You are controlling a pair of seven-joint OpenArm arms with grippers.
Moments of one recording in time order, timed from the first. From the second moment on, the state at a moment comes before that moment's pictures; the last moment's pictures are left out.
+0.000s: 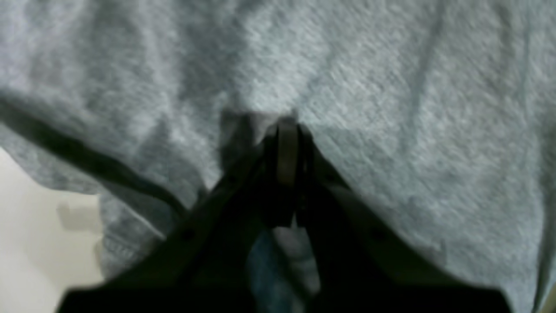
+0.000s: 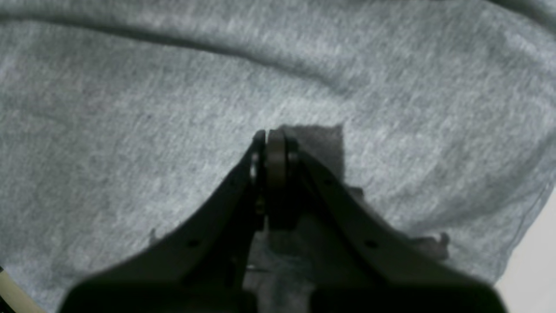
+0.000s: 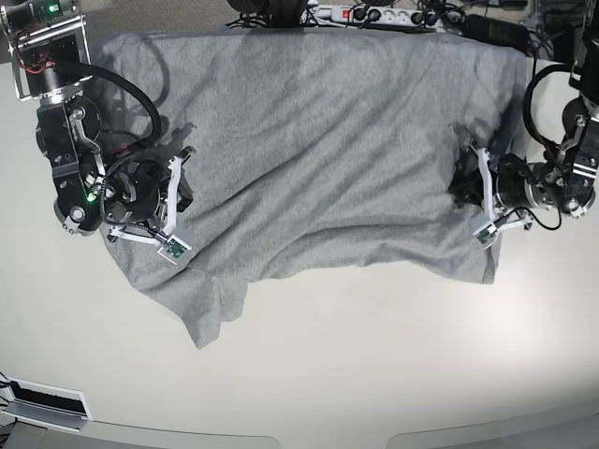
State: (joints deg) left arm -9.0 -38.8 23.0 59.4 -20.2 -43.1 24.6; right arm 6.2 19.3 -11.8 78.6 15.2 36.3 -53.2
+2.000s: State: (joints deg) left arm -24.4 -33.7 23.4 54.2 -22.1 -36.2 39.4; right arm 16.8 18.1 -11.8 68.2 6.2 24.1 -50.4
